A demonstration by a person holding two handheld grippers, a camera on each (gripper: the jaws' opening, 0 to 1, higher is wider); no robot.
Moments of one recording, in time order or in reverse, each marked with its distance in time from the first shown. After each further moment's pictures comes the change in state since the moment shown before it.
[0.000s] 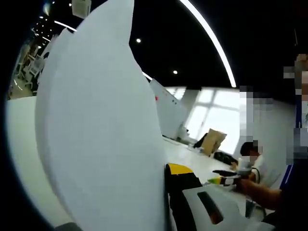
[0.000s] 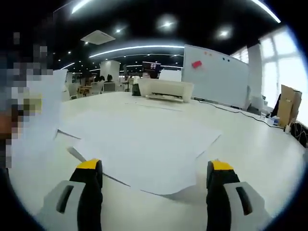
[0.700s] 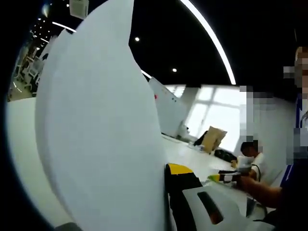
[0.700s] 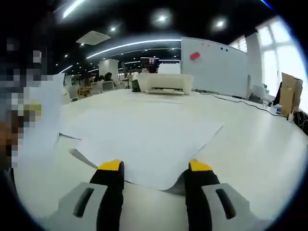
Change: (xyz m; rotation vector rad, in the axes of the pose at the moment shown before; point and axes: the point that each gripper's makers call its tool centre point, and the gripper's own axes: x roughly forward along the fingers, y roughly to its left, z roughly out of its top) left arm 0.001 -0.002 -0.003 0.014 0.014 -0.001; right arm -0.010 0.009 -0.006 0.077 0.024 0.033
